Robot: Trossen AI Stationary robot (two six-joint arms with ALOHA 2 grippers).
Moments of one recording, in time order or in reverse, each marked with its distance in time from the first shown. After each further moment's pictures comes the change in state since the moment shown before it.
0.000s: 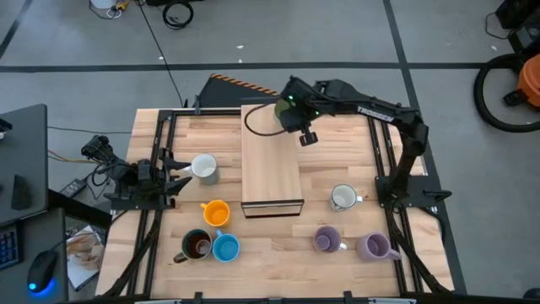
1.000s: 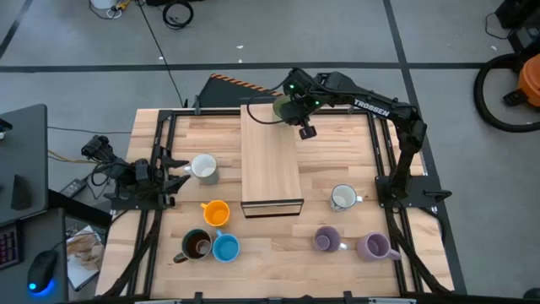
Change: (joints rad) left arm 0.000 0.000 0.000 0.050 0.000 0.074; right arm -0.093 0.026 -0.005 0.051 -0.174 -0.057
